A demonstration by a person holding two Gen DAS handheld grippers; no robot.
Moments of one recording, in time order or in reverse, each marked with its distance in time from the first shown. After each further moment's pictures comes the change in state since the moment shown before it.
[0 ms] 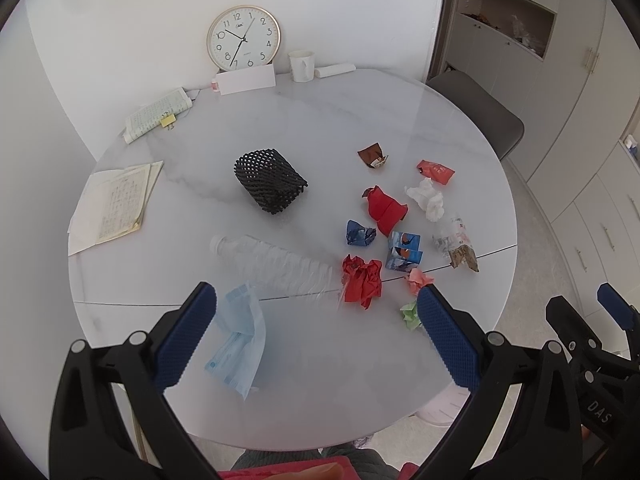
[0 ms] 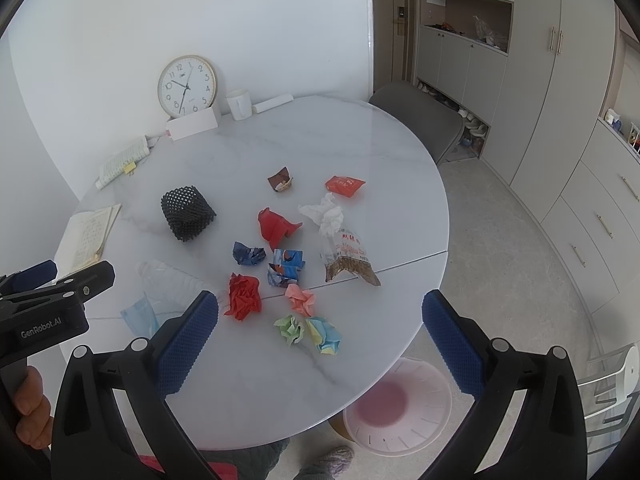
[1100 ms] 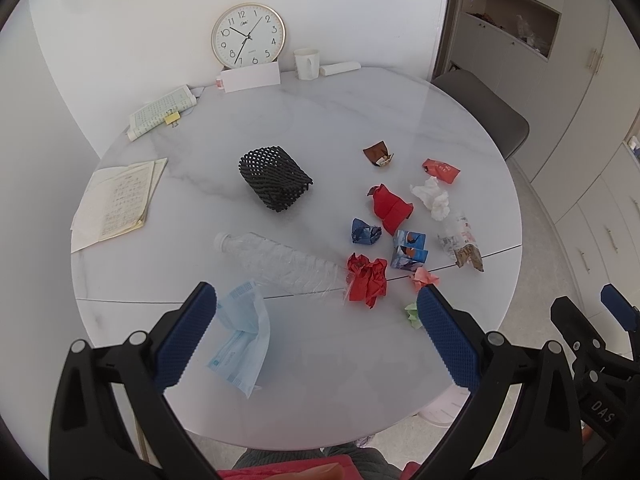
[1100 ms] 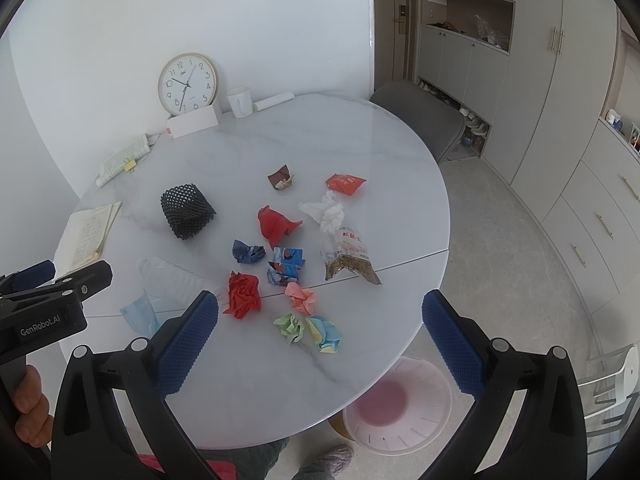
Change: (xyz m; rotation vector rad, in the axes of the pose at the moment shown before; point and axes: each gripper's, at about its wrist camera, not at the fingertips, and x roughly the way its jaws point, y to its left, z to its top) left arm 0.001 0.004 0.000 -0.007 0.009 0.014; right arm 0.000 0.001 -0.001 -0.001 0.003 -0.001
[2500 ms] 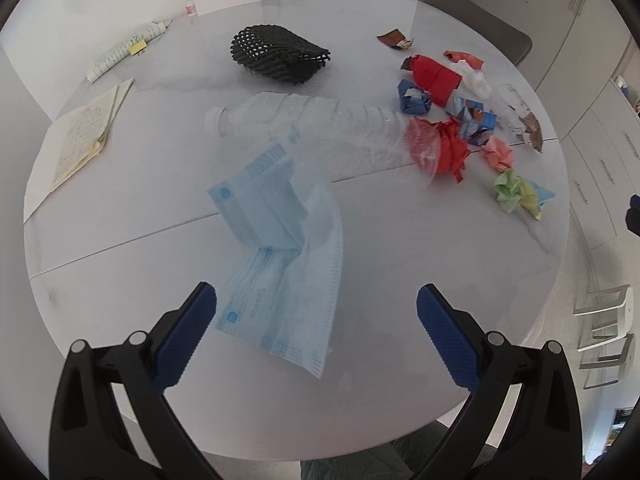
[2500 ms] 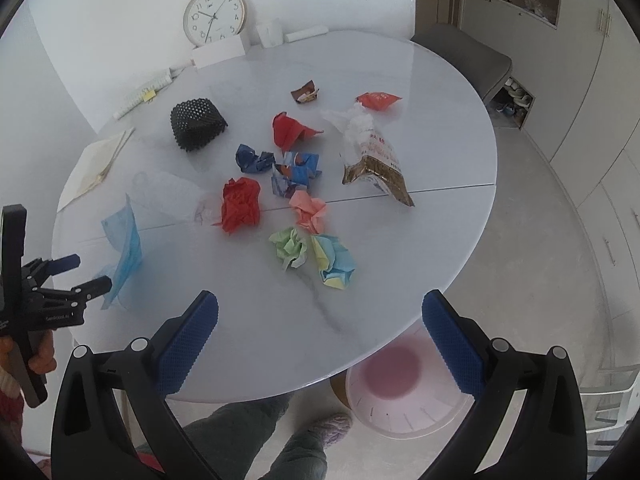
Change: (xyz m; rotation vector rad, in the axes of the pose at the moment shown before) left arm 0.142 0.083 -0.113 0.121 0.166 -0.092; right arm 0.083 -0.016 -0.078 -0.107 0.168 0.119
